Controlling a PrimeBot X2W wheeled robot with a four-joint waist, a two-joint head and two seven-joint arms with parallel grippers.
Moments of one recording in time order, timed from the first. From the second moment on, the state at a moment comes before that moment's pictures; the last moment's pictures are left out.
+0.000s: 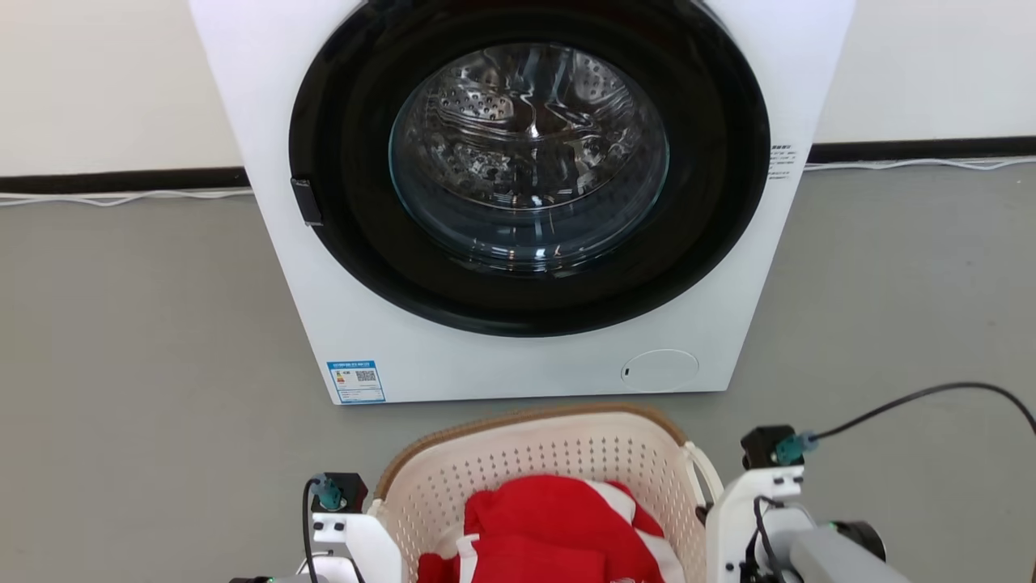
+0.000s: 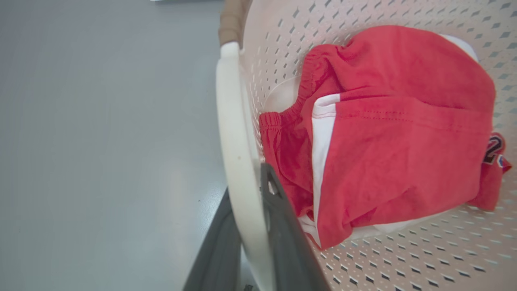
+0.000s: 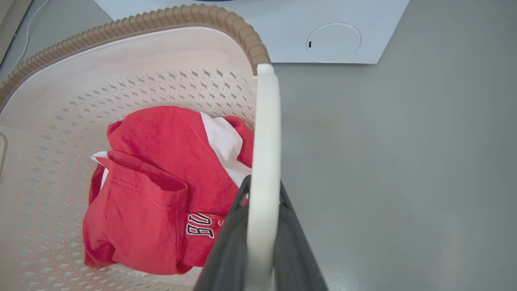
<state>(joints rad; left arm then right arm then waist) -0.51 0.03 -0.50 1.30 -0.54 -0.07 0.14 -0.56 -0.05 0.59 1.24 0.68 0.12 0.13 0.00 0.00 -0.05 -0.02</state>
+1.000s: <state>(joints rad) -0.51 0.03 -0.55 1.30 -0.55 -0.08 0.16 -0.54 -0.06 0.72 1.25 0.80 0.12 0.15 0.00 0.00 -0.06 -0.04</state>
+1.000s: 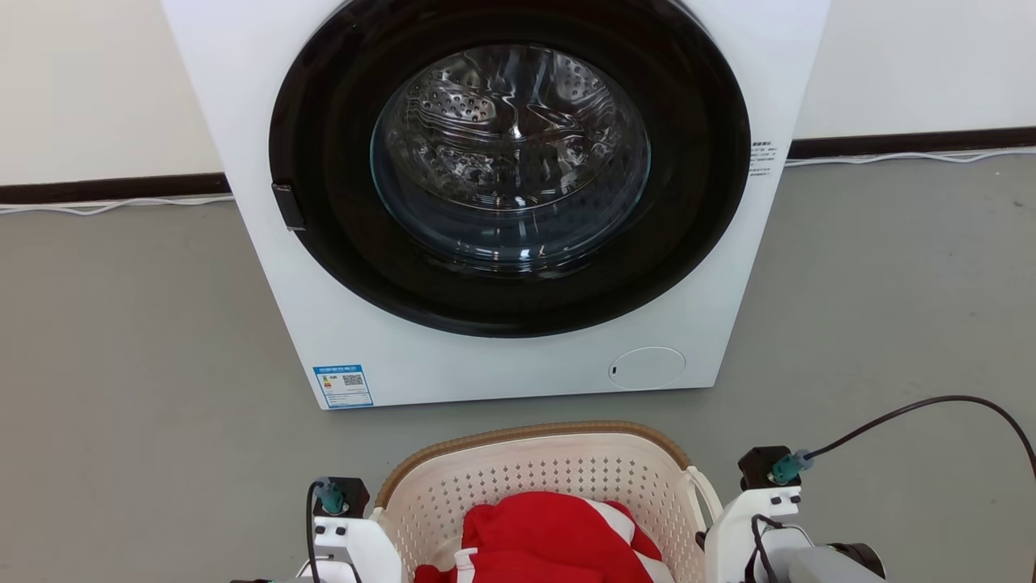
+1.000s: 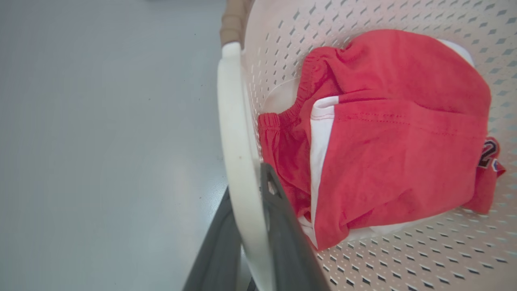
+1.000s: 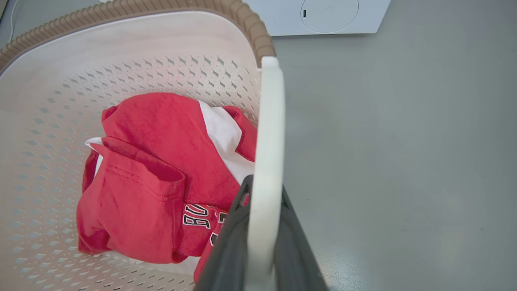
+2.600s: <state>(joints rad) -0.75 0.06 -0.59 1.29 -0.55 -0.02 -0.03 -0.75 -0.08 0.84 1.23 0.89 0.12 -0.16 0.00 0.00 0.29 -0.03</state>
